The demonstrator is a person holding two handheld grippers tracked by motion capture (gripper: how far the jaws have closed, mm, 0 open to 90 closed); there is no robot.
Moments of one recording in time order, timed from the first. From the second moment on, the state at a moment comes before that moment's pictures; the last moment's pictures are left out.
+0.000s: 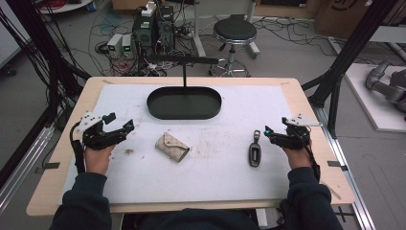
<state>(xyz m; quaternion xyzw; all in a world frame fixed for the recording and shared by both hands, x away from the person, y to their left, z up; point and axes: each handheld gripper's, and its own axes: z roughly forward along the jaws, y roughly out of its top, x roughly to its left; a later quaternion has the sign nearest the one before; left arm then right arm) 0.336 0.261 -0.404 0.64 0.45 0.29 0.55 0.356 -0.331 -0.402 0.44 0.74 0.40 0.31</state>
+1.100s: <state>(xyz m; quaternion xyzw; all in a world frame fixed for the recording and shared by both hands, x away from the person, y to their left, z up) 0.350 0.250 -0.403 0.65 0.45 0.28 0.55 0.371 -0.313 -0.432 0.49 0.77 0.36 0.20</state>
